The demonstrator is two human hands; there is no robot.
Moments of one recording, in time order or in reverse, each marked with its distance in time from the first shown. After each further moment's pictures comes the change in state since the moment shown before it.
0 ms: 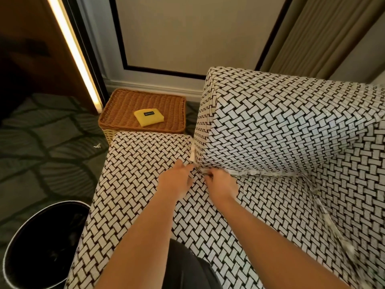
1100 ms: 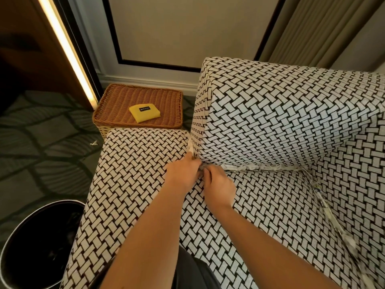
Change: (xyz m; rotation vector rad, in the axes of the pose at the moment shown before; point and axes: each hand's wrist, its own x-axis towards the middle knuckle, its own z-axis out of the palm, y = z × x) left_hand 0.015 0.023 0.004 0.170 0.103 0.123; right_hand -0.020 0.006 0.015 0.209 0.256 -0.103
